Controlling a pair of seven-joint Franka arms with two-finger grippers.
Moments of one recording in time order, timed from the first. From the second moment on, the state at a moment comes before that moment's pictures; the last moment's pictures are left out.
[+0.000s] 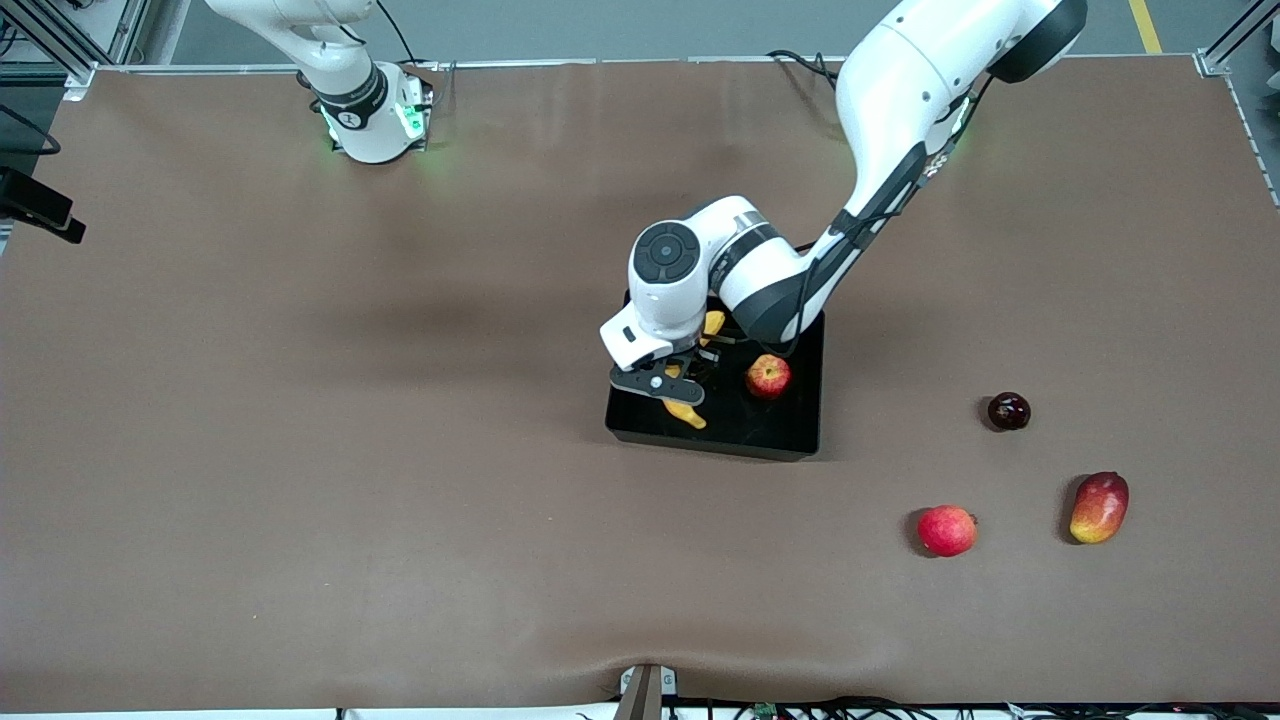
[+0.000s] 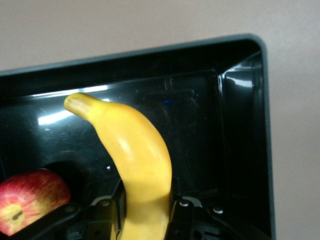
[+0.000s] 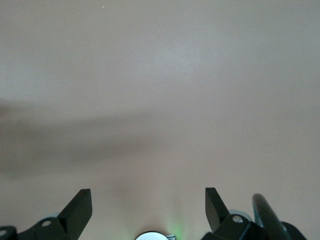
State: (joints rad) left arm -0.40 0.77 -0.46 -1.43 0.42 2.09 -0.71; right arm -0.04 0.01 -0.06 -1.43 -0.05 1.37 0.01
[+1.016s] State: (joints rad) left arm -0.42 0.87 -0.42 -1.41 0.42 2.14 -0.71; right arm -0.06 0.01 -0.06 -1.43 -0.02 1.37 0.01
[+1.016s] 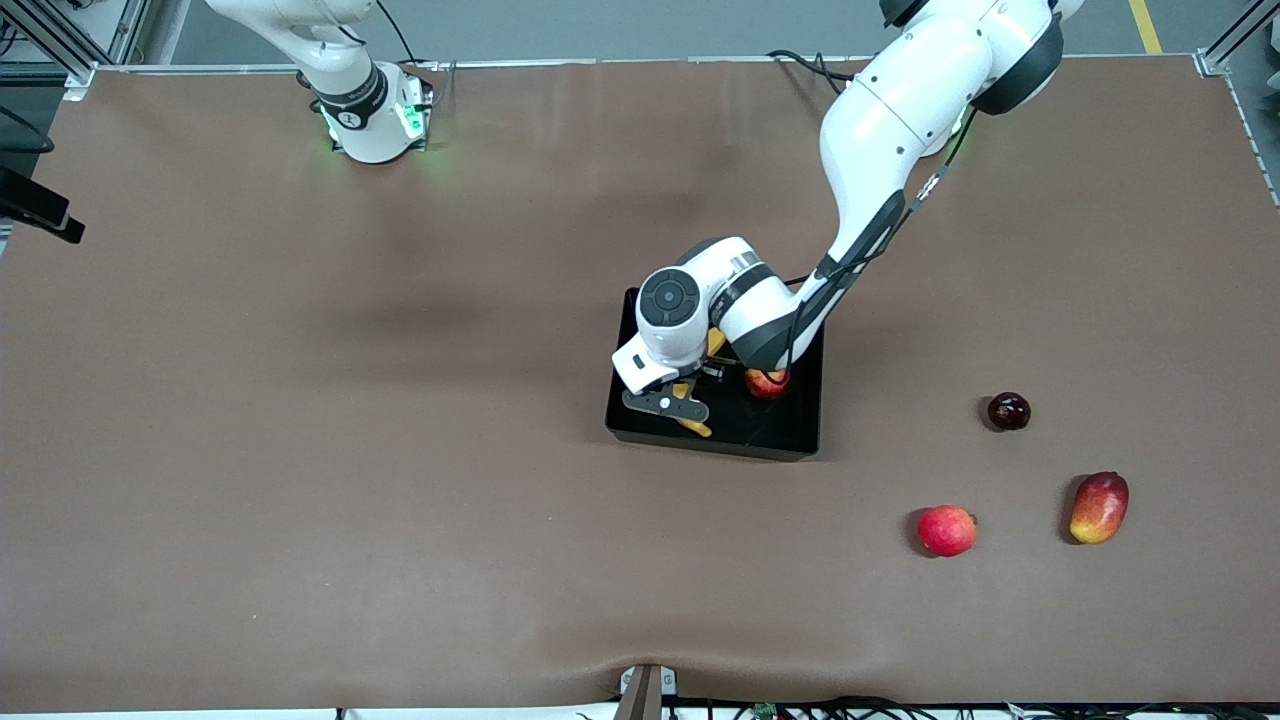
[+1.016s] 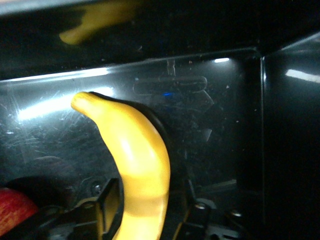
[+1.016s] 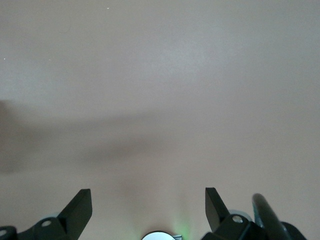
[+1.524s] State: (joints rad) left arm -0.35 0.66 -0.41 -1.36 0.42 1.93 -0.71; right arm -0.06 0.01 -0.06 -1.43 -0.02 1.37 0.01
